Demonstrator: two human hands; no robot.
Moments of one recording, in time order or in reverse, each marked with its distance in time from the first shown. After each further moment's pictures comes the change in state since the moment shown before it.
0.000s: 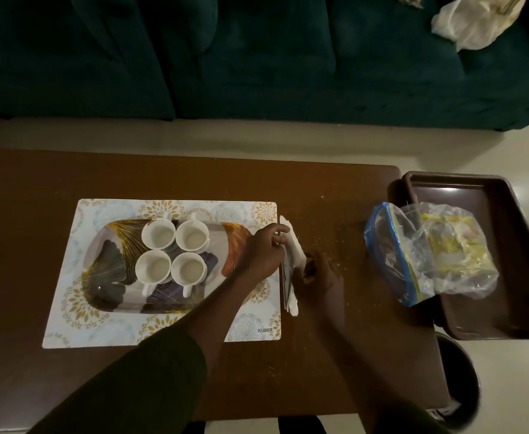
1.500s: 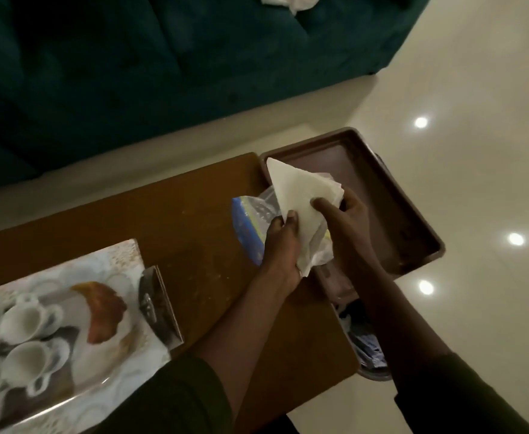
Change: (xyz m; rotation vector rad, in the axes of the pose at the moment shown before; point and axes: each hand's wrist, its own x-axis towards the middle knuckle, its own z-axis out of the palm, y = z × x) left_hand 0.003 0.160 0.274 -0.676 -0.189 -0.329; right_hand 0.086 0.131 -0.245 0.705 0.360 0.310
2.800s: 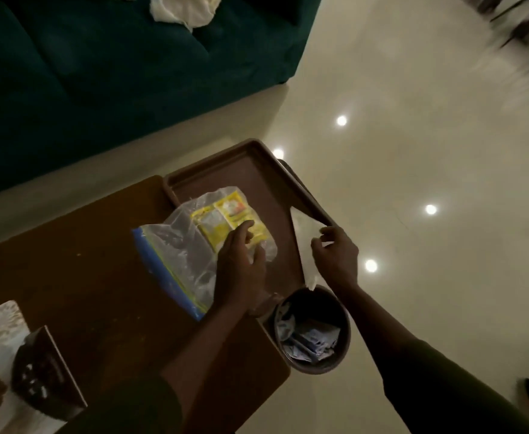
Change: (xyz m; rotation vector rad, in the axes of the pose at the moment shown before) left_hand 0.006 -0.054 0.047 0.902 -0.089 0.810; right_hand 0.024 0.074 -0.151 -0.617 0.377 0.133
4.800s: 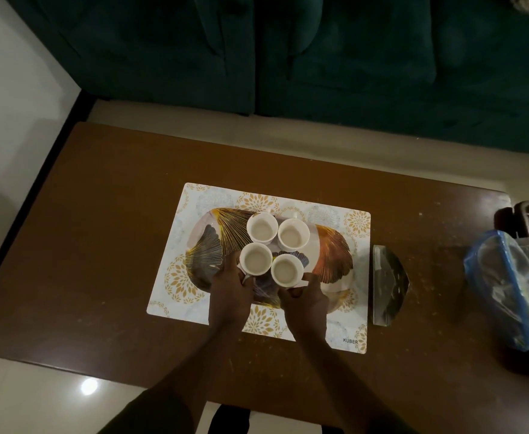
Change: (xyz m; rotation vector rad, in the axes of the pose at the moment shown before) left_hand -0.289 -0.270 -0.416 0.146 0.568 -0.698; right_hand -0.502 -0.155 0.301 -0.020 -0.756 -0.359
